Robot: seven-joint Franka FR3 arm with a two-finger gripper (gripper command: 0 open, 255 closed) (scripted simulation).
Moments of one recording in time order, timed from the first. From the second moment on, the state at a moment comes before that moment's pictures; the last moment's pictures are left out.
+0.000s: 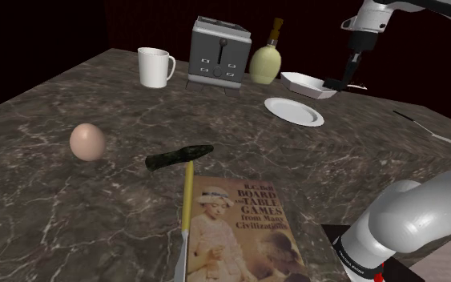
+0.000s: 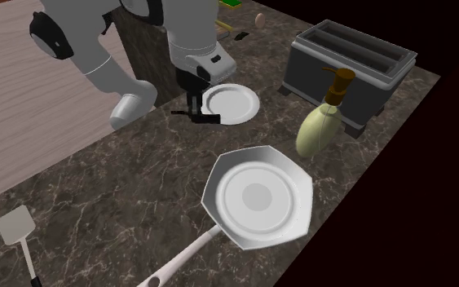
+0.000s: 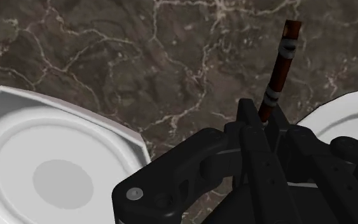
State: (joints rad) arm -0.08 -0.41 -0.33 -1.77 -0.15 1.27 -0.66
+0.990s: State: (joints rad) arm 0.02 -0.38 -0.08 -1.76 -0.01 1.28 -0.30
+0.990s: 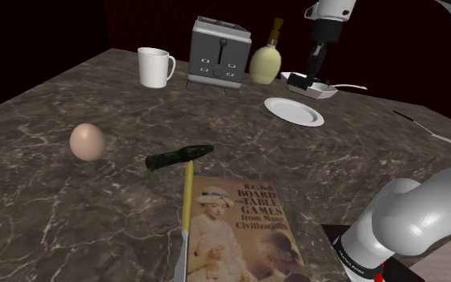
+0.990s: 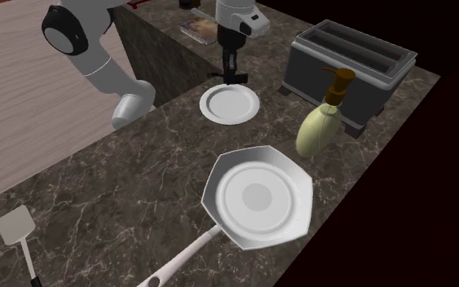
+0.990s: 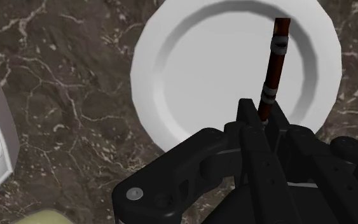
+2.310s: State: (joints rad) arm 0.02 -0.45 -0.08 -2.01 -0.01 1.46 -0.29
